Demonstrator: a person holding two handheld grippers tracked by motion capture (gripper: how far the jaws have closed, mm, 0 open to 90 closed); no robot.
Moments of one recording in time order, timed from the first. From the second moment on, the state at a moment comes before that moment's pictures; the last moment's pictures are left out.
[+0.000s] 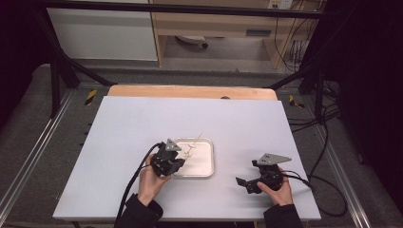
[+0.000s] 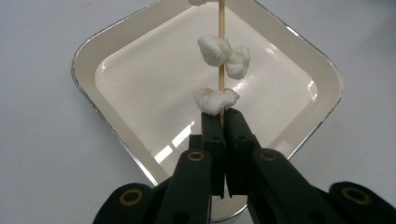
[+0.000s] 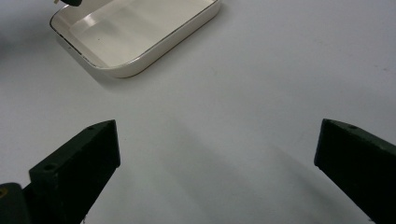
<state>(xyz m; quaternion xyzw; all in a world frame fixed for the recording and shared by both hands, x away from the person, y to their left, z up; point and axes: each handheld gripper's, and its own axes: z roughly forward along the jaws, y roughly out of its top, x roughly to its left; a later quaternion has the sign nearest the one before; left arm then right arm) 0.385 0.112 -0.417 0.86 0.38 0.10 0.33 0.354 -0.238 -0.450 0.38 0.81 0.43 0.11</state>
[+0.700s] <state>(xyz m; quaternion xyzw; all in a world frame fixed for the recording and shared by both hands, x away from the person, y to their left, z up) 0.388 0.096 -0.427 0.87 0.40 0.09 0.27 0.353 -0.239 -0.450 0.38 0.81 0.43 0.11</state>
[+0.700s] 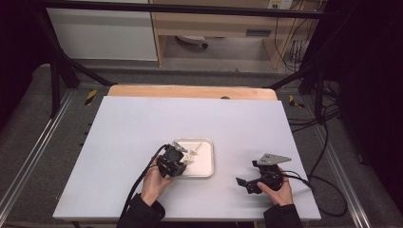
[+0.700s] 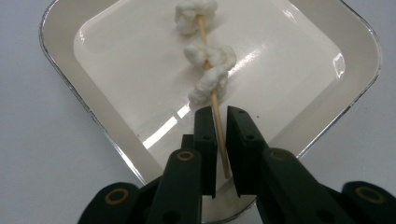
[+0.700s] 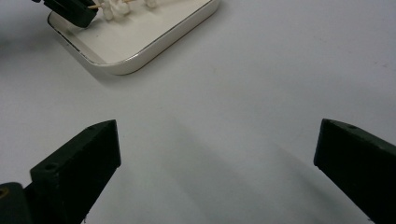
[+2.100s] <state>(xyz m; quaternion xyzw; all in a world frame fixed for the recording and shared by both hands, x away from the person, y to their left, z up) 0.334 0.209 -0.443 0.80 0.39 0.14 0.42 0.351 -0.239 -0.452 0.38 0.82 0.42 0.10</state>
